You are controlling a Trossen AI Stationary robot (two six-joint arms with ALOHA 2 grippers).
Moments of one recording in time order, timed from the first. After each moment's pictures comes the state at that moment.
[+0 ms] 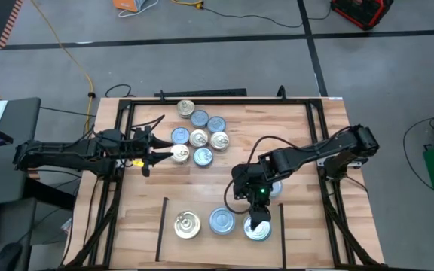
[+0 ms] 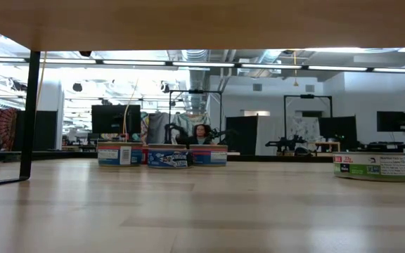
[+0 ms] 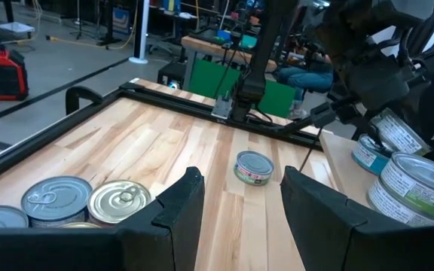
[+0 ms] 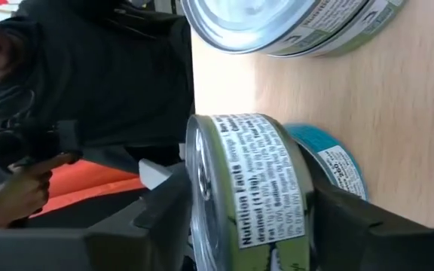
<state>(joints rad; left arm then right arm) 0.04 0.54 0.48 0.01 -0.08 -0.23 0.27 1.66 1.44 -0.75 -0.74 0.65</state>
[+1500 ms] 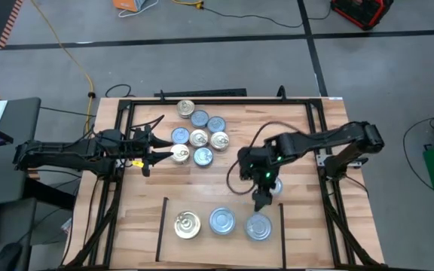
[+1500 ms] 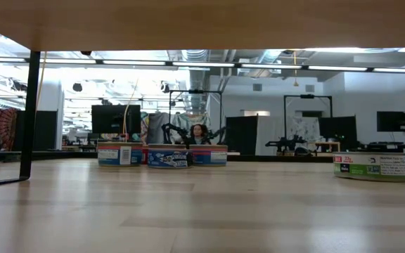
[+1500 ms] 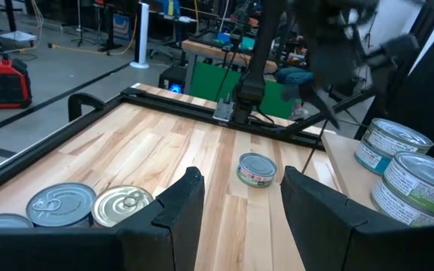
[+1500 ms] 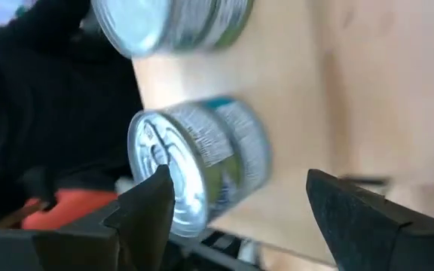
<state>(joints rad) 0.04 0.54 0.48 0.02 -0.09 -0.20 0.16 1.58 1.47 -1.00 -0.64 0.61</state>
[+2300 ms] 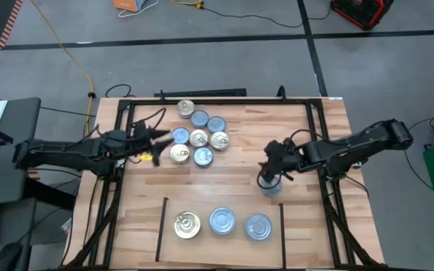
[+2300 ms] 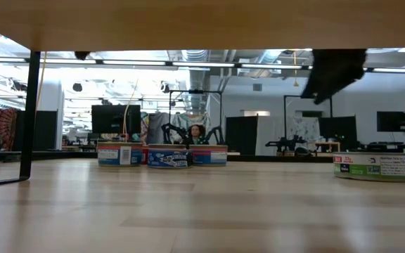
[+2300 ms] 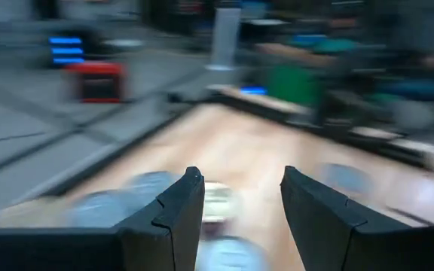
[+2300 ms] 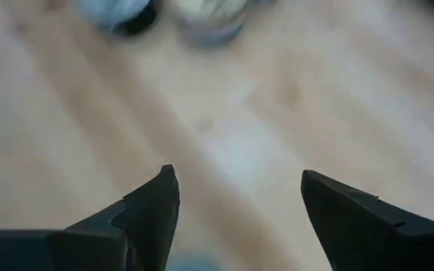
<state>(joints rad) 0.05 0.62 0.48 0.03 -0.45 -0.20 0.19 1.21 0.83 -0.68 0.51 0.75</state>
